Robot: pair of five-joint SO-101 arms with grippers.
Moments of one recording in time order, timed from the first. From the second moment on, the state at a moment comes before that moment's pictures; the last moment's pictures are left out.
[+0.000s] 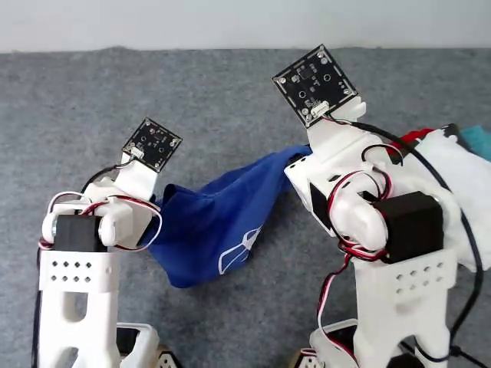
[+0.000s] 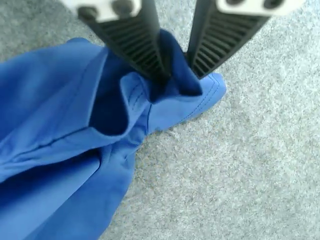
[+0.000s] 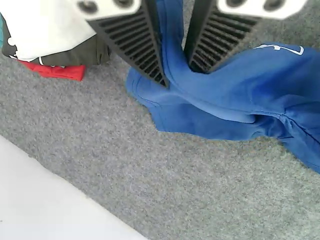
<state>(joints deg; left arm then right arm) -1.1 -42.9 34.9 83.4 -24.5 -19.3 -30.2 -14.7 95.1 18.9</state>
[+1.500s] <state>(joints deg) -1.0 -43.6 -48.1 87.3 -11.6 12.7 -48.0 -29.7 86.4 18.9</state>
